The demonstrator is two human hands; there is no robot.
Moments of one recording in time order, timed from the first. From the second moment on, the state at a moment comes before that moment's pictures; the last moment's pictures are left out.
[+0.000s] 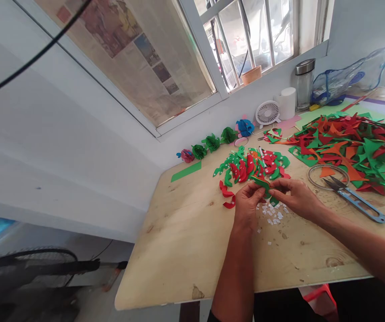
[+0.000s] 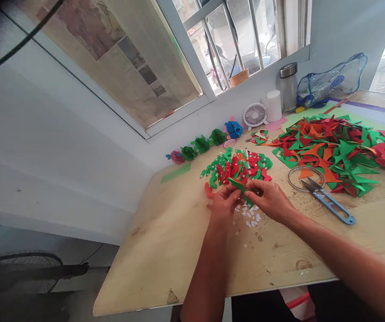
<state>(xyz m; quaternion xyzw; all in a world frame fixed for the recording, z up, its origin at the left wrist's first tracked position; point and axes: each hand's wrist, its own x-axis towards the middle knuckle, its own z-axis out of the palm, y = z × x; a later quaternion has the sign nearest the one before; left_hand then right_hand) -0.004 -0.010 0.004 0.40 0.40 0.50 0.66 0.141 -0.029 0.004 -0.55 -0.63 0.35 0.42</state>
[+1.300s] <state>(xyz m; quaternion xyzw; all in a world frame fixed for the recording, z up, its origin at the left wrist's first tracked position) 0.000 -0.017 0.013 0.43 0.38 0.48 0.66 0.139 -0.031 0.004 -0.56 -0.65 0.27 0.43</state>
